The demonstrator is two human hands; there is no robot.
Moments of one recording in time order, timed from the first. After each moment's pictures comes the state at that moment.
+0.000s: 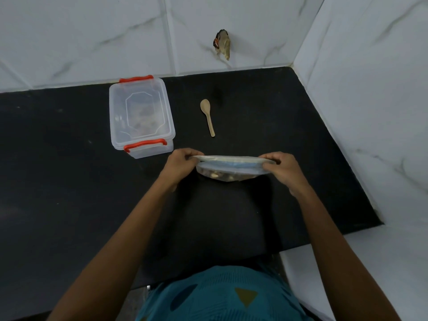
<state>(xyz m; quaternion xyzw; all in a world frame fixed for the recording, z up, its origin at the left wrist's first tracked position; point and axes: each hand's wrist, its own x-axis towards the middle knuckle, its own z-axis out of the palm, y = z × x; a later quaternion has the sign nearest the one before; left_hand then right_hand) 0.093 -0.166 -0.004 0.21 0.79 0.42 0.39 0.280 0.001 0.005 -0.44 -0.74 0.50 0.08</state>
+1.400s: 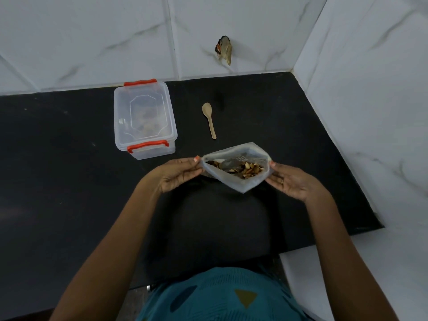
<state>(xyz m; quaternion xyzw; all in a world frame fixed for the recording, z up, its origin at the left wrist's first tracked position) 0.083 -0.183 0.005 -0.09 0.51 0.60 0.61 0.296 0.007 0.017 -0.49 -0.35 0.80 0.05</state>
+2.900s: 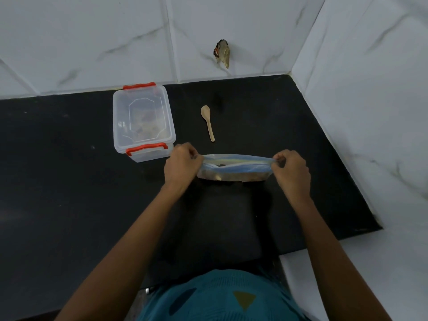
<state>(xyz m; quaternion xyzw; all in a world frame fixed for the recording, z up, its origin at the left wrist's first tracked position) 0.111 -0.161 0.016 0.28 0.88 0.34 0.17 0.285 -0.012 0.023 -0.52 -0.80 0.26 0.13</state>
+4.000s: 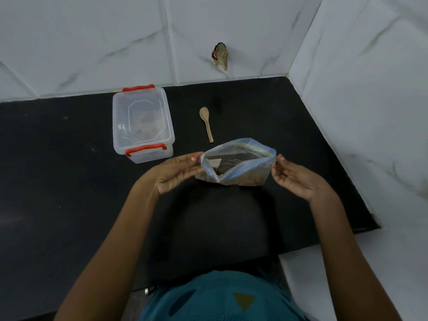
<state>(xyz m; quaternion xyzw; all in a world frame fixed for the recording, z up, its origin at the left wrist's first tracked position) 0.100 -0.186 0.045 -0.05 0.48 0.64 0.60 0.302 0.006 0.040 -0.48 -0.26 0.83 0.14</state>
